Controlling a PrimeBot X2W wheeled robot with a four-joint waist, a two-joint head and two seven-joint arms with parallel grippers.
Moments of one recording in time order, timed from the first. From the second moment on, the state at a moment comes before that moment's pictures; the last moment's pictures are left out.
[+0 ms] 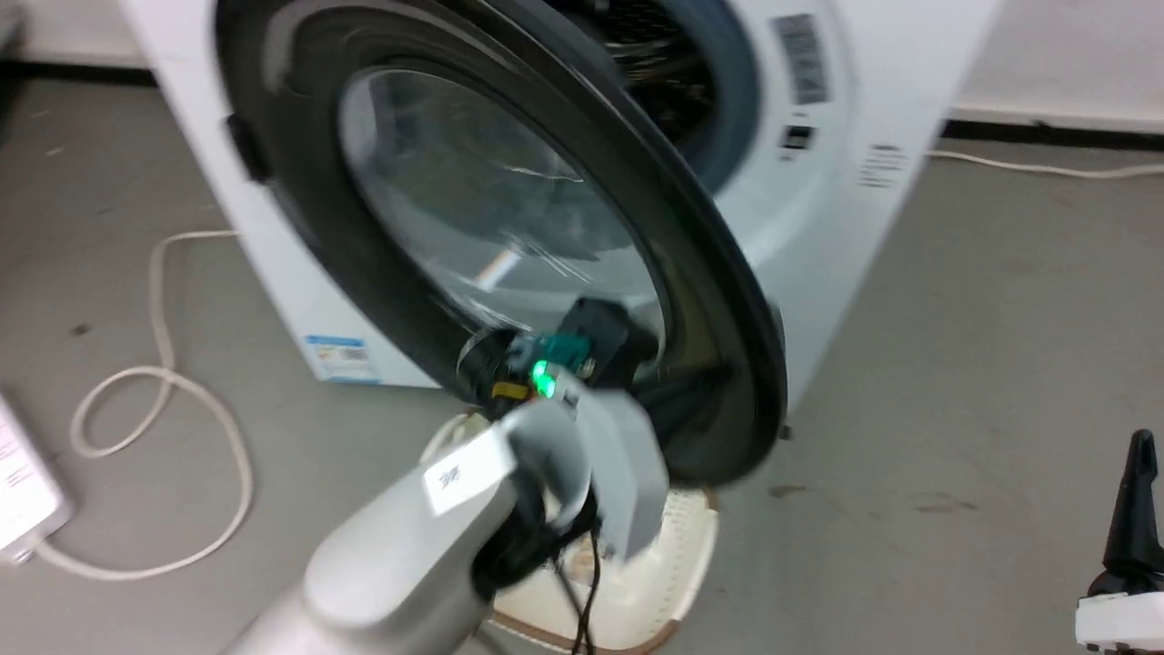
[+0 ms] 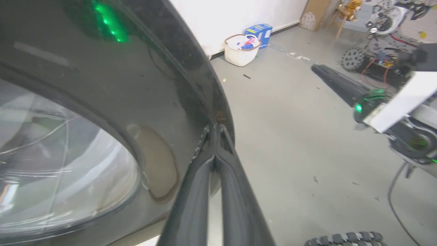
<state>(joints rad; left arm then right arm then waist) -0.66 0.28 -0.82 0.08 -0.73 -0.13 0.28 -0.01 -0.05 -0.34 0.08 0.34 0.13 -0.26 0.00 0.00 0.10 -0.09</state>
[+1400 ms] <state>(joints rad) -0.18 0.43 -0.36 0.22 -0.73 0.15 -0.25 0.04 -0.05 -0.22 0.06 0.34 0.13 -0.26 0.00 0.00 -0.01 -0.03</state>
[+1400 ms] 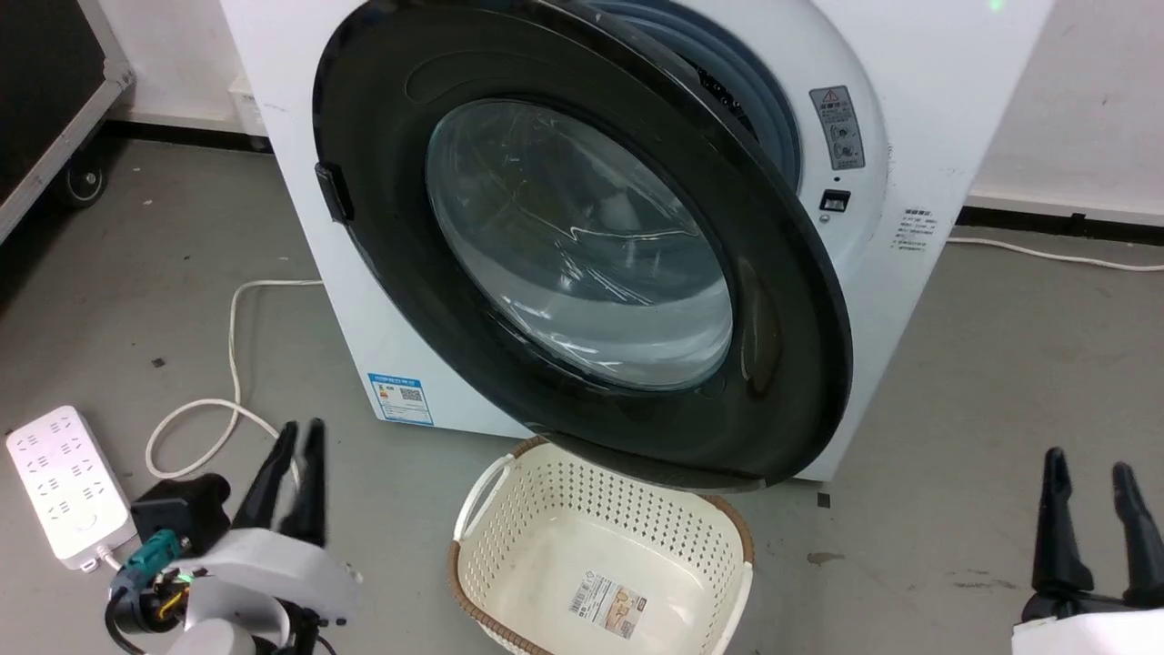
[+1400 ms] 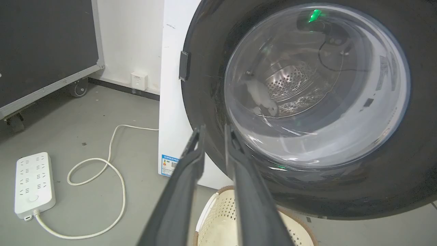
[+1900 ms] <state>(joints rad) -0.15 0.41 -0.33 0.17 -0.67 0.18 -0.26 -0.01 -0.05 0.01 0.01 0.19 0.13 -0.23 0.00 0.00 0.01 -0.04</state>
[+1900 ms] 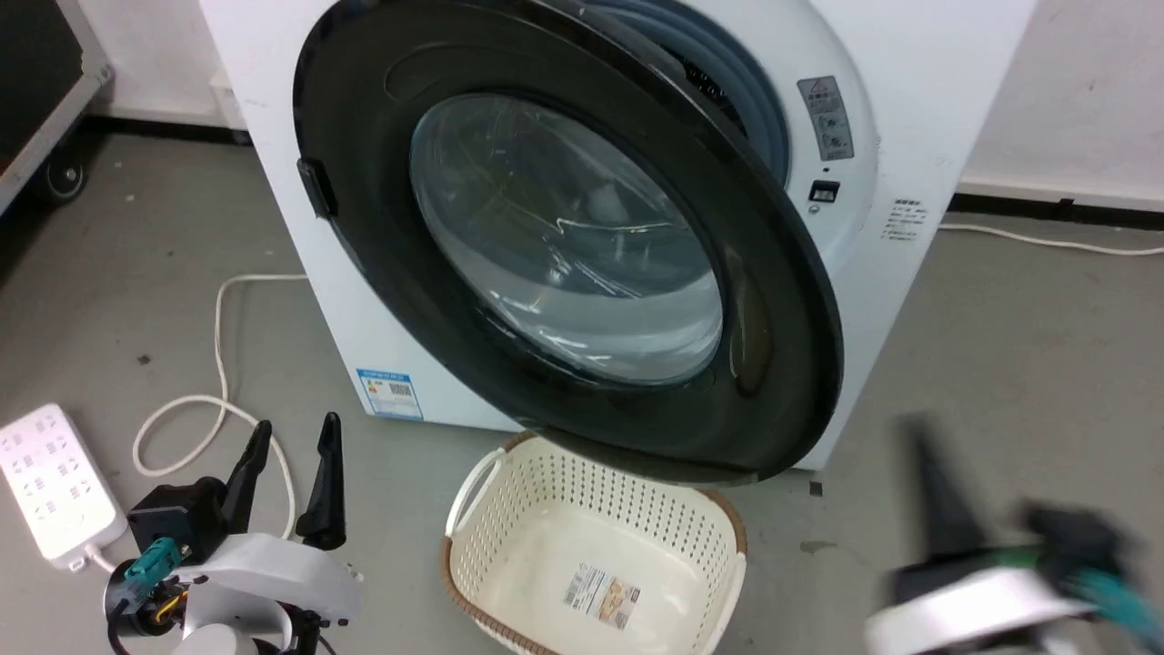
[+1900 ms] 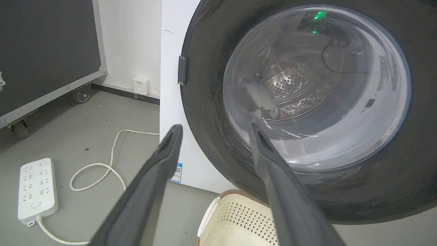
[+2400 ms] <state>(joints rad) -0.19 0.38 -0.32 0.14 -0.62 0.18 -0.26 -0.39 -0.04 0.01 0.46 0.11 0.13 -0.19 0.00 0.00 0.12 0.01</state>
